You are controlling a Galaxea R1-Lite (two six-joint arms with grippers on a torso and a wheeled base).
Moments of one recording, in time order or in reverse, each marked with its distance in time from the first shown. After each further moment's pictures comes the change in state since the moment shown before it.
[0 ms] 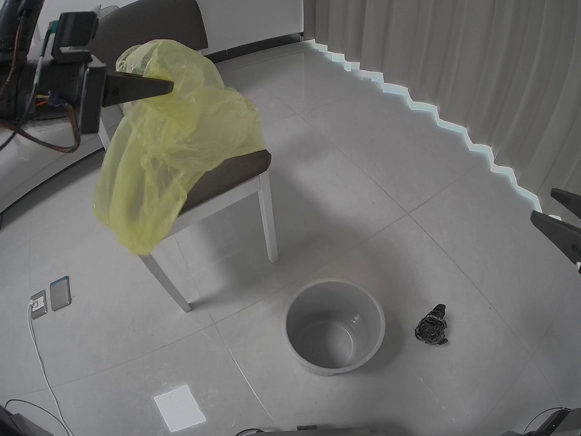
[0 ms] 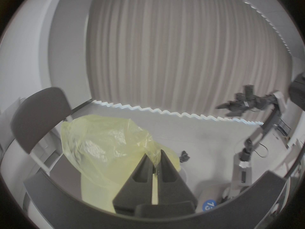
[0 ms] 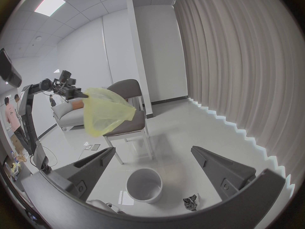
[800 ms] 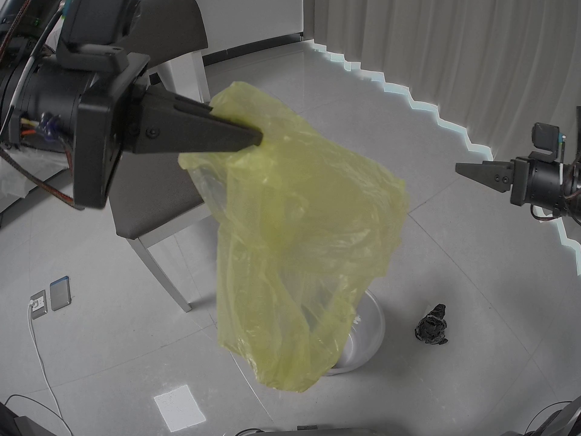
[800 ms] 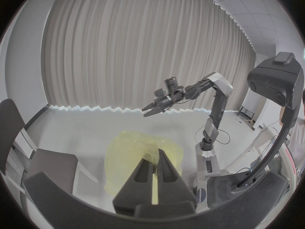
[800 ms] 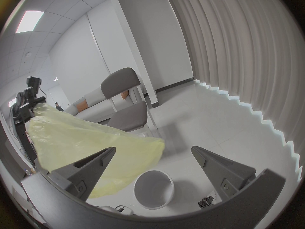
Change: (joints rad) left arm -0.338 0.010 -0.065 0.206 -0.055 0.072; right arm -0.011 0.474 -0.313 -0.008 0.111 0.096
